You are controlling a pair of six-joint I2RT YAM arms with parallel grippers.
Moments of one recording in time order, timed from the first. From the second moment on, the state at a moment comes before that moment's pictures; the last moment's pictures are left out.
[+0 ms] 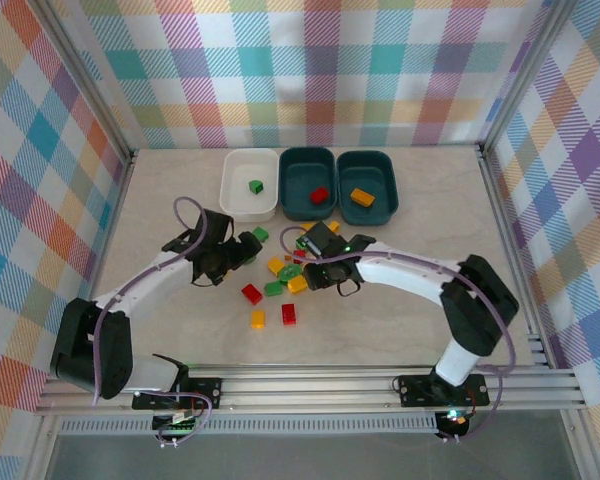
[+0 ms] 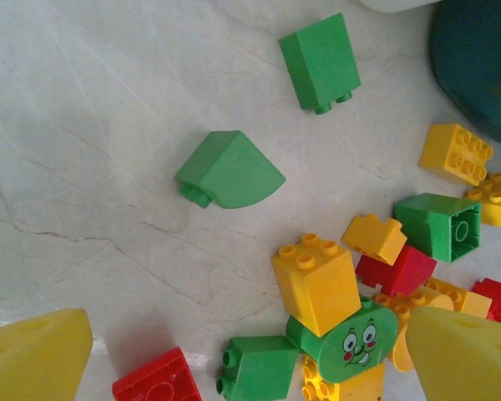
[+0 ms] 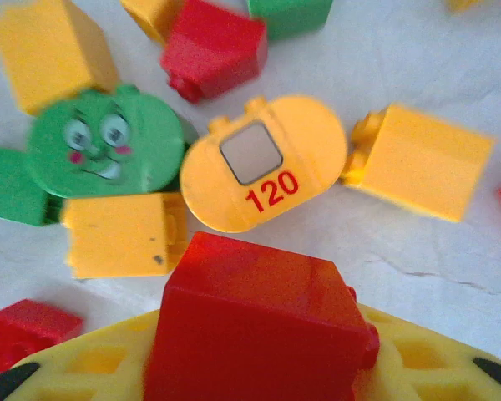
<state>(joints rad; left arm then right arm) -0.37 1.37 0.85 -0.48 0.09 -0.93 0.85 1.65 1.13 -0.61 0.11 0.38</state>
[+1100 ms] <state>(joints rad) -0.41 1.62 1.02 -0.63 -0.01 -0.77 0.54 2.27 2.16 -0.85 0.01 0.28</state>
